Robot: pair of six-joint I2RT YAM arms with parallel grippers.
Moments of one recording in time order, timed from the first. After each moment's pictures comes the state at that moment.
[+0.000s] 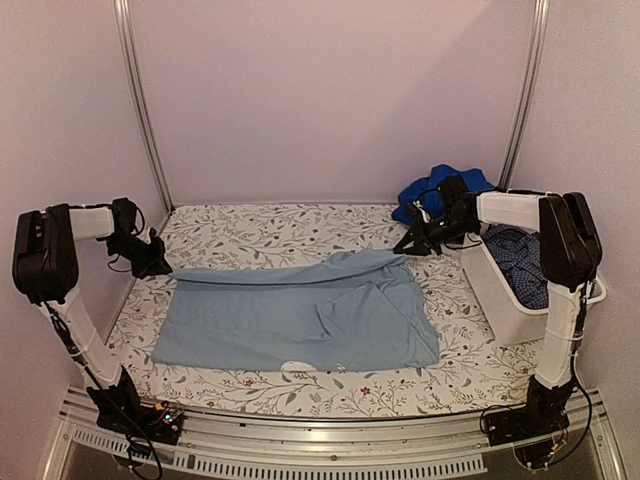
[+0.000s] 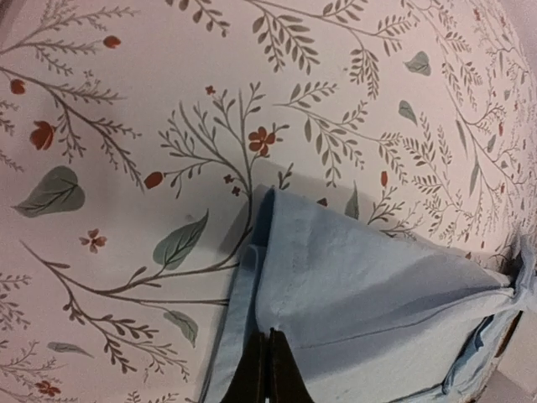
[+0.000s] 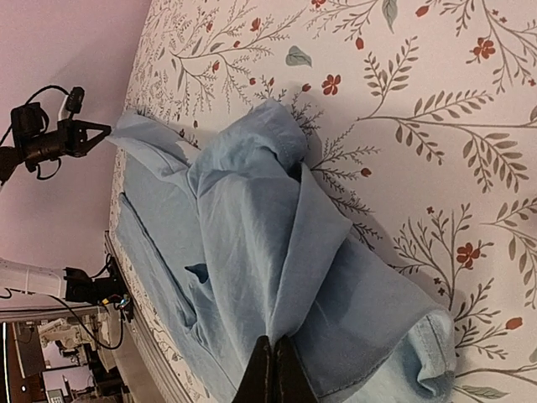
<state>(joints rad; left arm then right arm) 0.23 1.81 1.19 -0.62 0.38 -0.25 0.28 2.06 1.54 -0.55 -0.79 0.25</state>
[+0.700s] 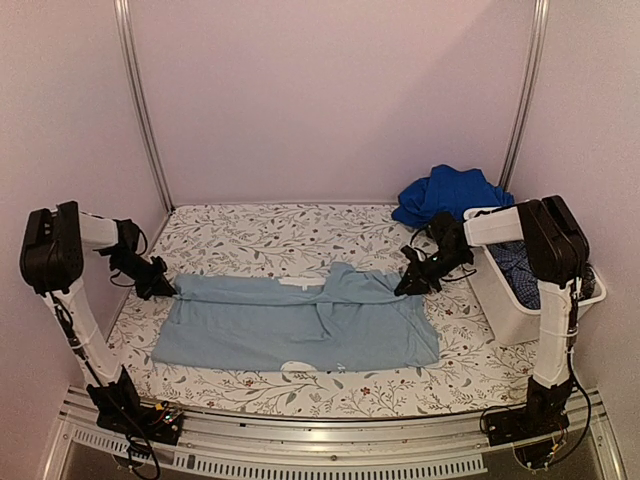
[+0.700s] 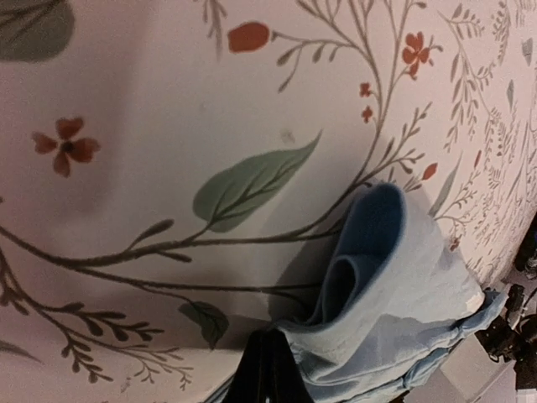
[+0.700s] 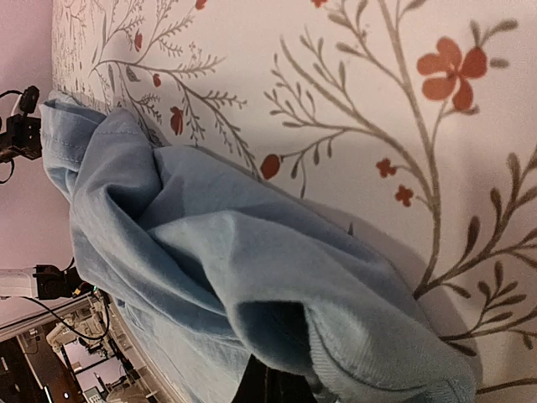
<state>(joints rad) 0.25 1.91 1.14 -0.70 0.43 -0.41 0.31 2.12 1.35 -0.54 -0.71 0.29</state>
